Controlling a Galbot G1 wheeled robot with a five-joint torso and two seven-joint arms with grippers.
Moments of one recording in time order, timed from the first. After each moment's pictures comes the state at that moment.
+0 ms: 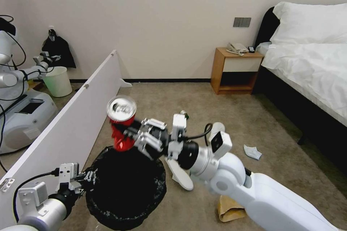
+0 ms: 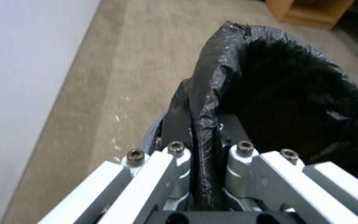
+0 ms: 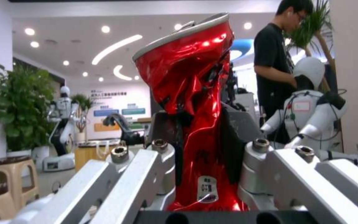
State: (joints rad) left arm 1.71 -1.06 -0.84 -2.46 -0.92 0.65 -0.29; right arm -0.53 0.95 -0.40 2.07 1.10 0.16 -0.43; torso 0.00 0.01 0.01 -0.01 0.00
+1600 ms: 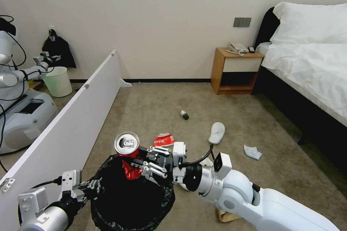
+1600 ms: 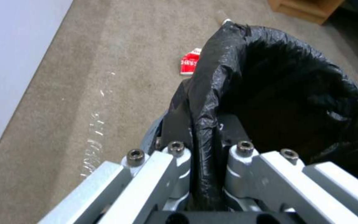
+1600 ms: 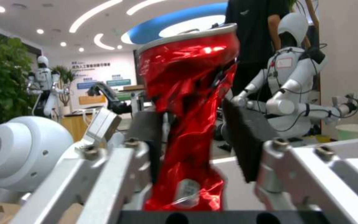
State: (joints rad) left arm 1.73 -1.07 -0.85 -2.50 -1.05 0.70 -0.37; right arm -0.63 0.85 -0.42 2.06 1.01 0.16 -0.42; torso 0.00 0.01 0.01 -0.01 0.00
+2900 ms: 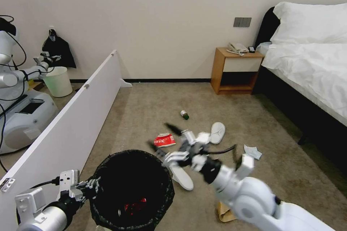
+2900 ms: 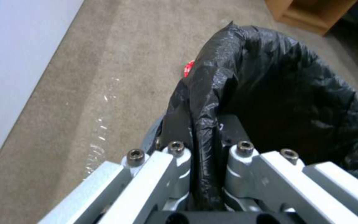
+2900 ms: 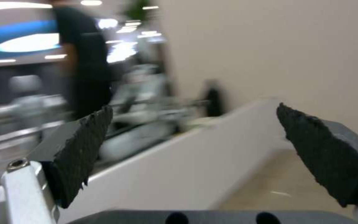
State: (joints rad) left arm 1.72 -1.10 -0.87 -2.50 -1.05 0.70 -0.37; right arm -0.99 0.80 0.04 2.20 0.97 0.07 -0.03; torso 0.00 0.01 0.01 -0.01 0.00
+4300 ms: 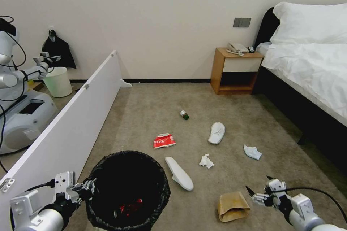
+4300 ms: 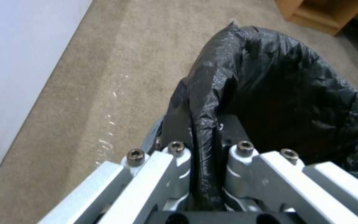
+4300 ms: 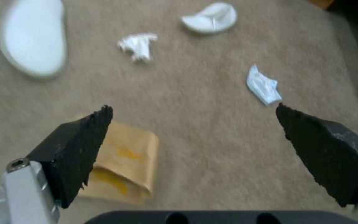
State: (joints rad) left arm 1.74 -1.12 -0.88 -2.50 -1.04 0.70 -0.37; right arm -1.64 0.87 0.65 1.89 0.28 -0.28 -0.13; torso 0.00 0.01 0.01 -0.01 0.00
